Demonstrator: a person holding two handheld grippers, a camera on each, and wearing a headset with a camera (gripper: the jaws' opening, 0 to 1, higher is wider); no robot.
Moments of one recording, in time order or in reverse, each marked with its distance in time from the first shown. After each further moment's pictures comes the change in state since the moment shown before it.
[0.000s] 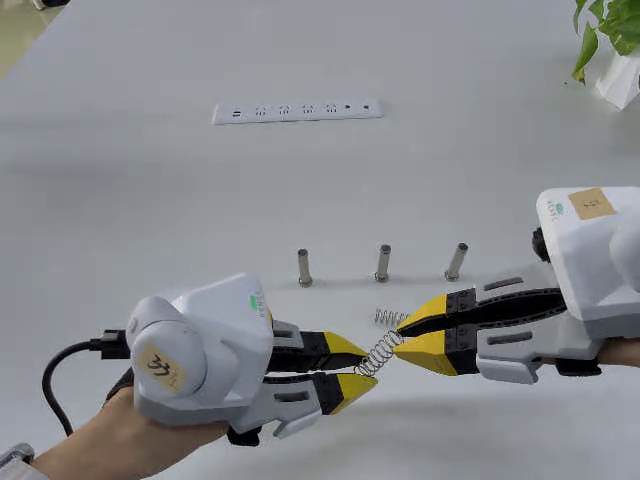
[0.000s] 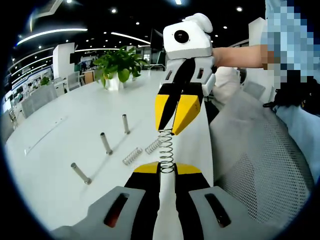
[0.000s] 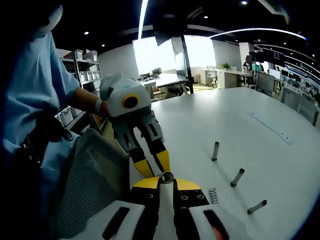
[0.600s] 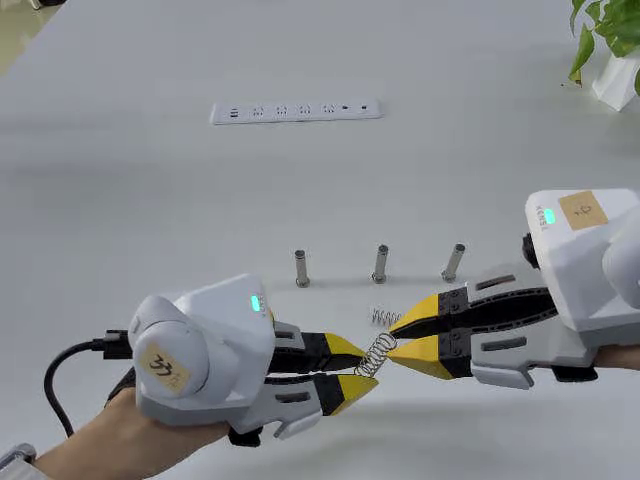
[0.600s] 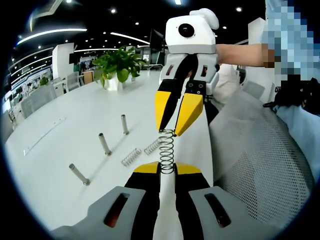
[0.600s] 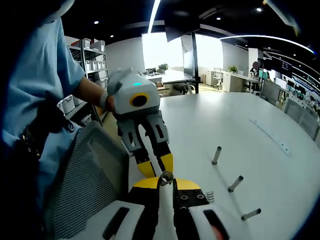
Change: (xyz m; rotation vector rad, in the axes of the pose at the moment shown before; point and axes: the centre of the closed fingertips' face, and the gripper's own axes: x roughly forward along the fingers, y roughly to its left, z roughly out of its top) left arm 0.002 -0.004 0.001 0.003 -0.001 -0.006; right arm 0.002 0.004 0.002 -0.090 0.036 0.001
